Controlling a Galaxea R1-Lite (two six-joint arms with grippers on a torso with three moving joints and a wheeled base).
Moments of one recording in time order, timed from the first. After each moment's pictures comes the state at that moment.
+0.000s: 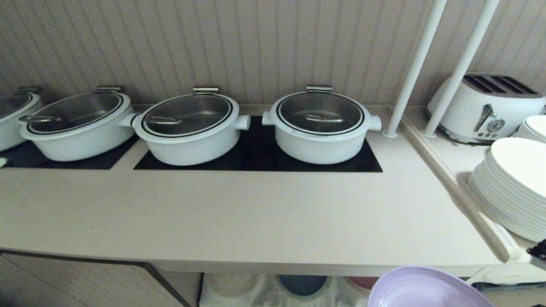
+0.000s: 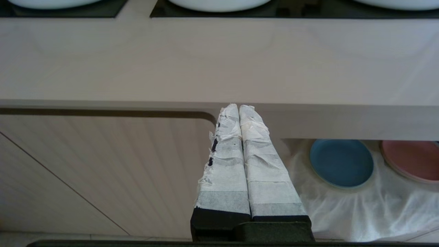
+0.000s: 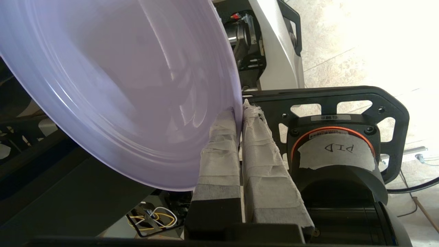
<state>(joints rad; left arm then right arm) 0.00 0.00 0.00 0.02 -0.01 -0.01 0.13 1.19 -0.67 0.80 0.23 0.41</state>
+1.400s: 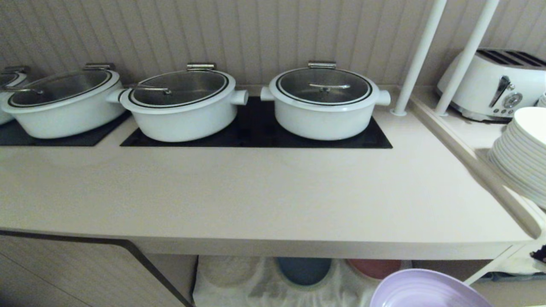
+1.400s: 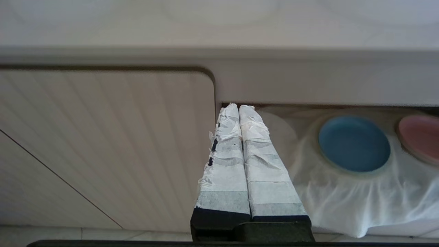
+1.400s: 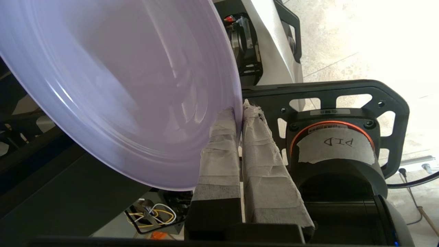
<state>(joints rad) 0.00 0.00 0.00 0.02 -0.01 -0.01 0.13 1.18 -0.67 0.82 0.23 0.41</state>
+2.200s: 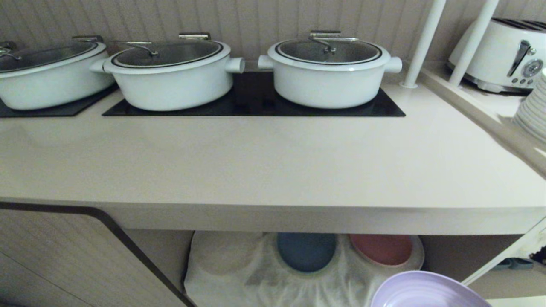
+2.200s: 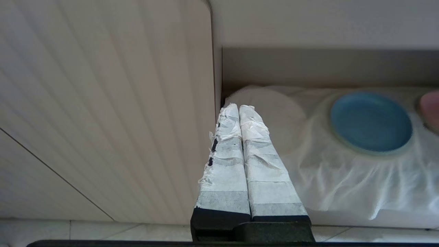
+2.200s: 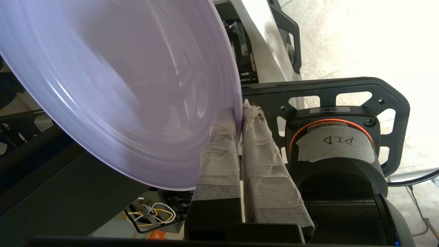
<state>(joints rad) 0.00 0.00 0.00 0.02 -0.01 -0.01 0.13 1.18 -0.66 0.82 0.23 0.41</state>
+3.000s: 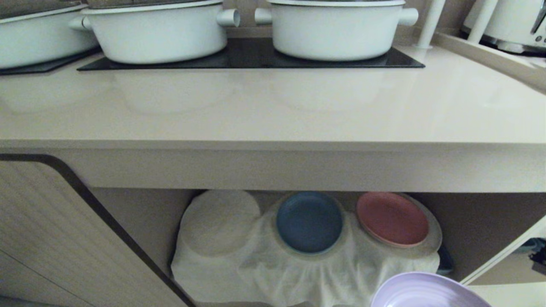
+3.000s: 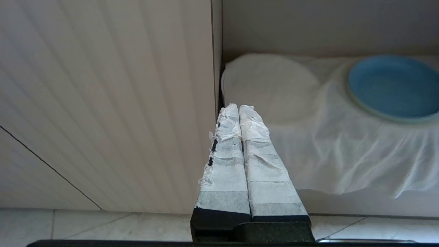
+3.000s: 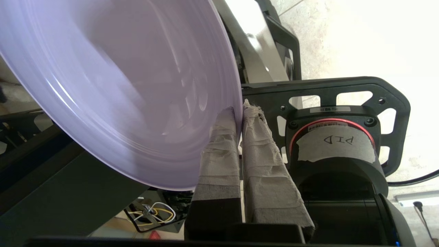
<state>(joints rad) 0.00 0.00 0.00 0.02 -0.01 -0.01 0.13 1.18 -0.66 0.82 0.23 0.41</state>
